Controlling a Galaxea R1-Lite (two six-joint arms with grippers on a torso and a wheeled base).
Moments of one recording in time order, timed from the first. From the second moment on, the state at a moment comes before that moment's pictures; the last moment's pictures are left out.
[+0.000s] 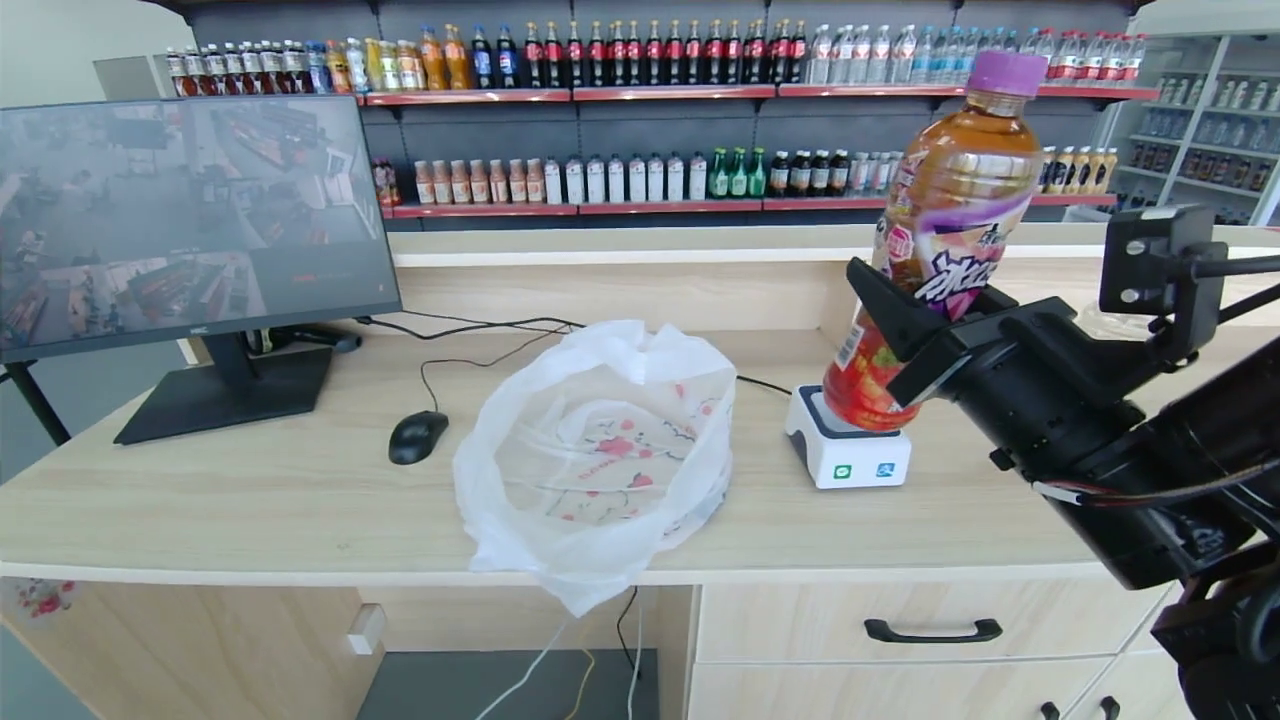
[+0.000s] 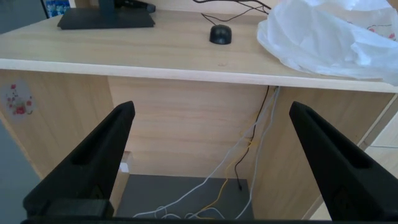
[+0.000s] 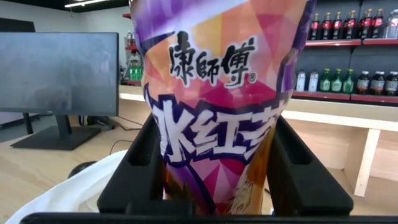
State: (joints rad) left arm 0.00 0.00 0.00 0.00 0.00 0.01; right arm 0.56 1.68 -0.55 -1.57 -0.10 -0.05
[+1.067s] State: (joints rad) left arm 0.00 0.00 0.00 0.00 0.00 0.01; right arm 0.69 1.76 -0.56 -1.57 -0.10 -0.05
